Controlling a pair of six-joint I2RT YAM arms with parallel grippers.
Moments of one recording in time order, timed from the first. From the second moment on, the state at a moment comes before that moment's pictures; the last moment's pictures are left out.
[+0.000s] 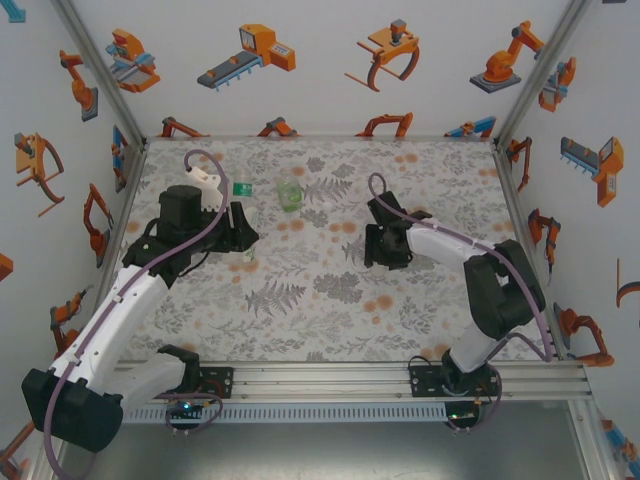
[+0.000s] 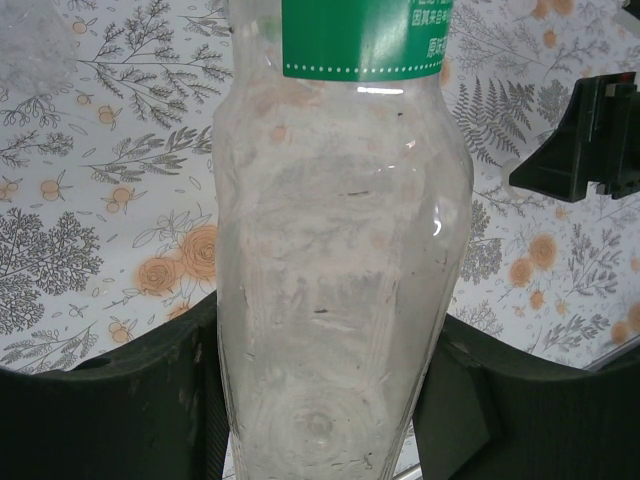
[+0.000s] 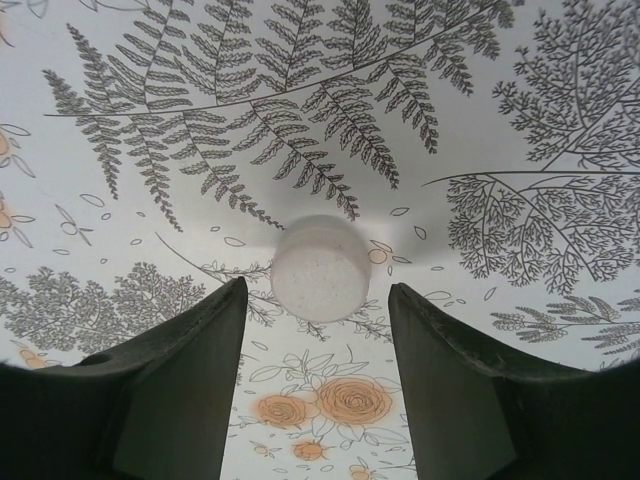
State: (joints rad) left arm -0.38 1.03 0.94 -0.52 0.18 -0.27; right arm 0.50 1.67 1.02 -0.57 0.06 0.51
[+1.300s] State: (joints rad) left arm -0.38 1.07 0.93 -0.42 0.23 -0.27; right arm 0.53 1.76 1.07 -0.59 0.07 0.50
